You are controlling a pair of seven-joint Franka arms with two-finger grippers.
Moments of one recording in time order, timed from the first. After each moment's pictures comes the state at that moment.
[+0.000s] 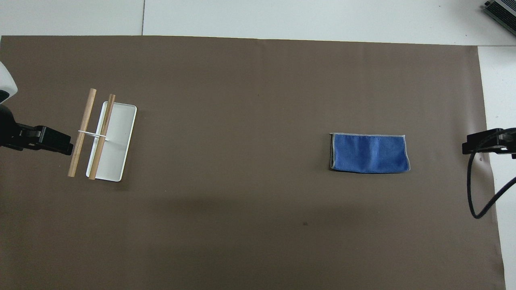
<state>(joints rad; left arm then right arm) -0.08 -0.02 -0.03 -1.53 -0.02 1.42 0.04 0.00 -0.09 -0.06 -1.63 -0.03 1.51 0.05</state>
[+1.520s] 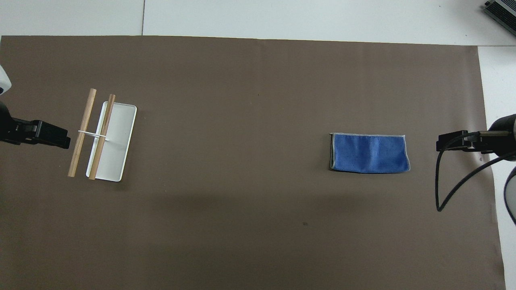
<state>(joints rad) -0.07 -0.02 -0.02 -1.54 -0.02 1.46 0.04 0.03 -0.11 -0.05 -1.81 -0.02 1.73 0.04</state>
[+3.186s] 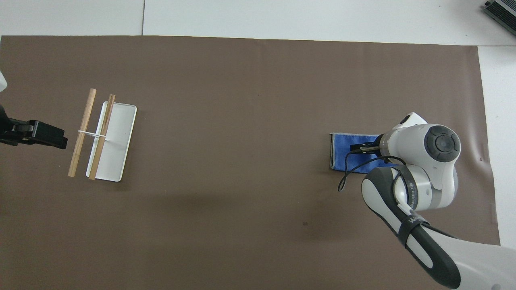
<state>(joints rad) -0.07 -0.02 -0.01 -1.54 -0.02 1.46 0.04 0.12 0.19 -0.05 -2.24 -0.02 2.55 0.04</state>
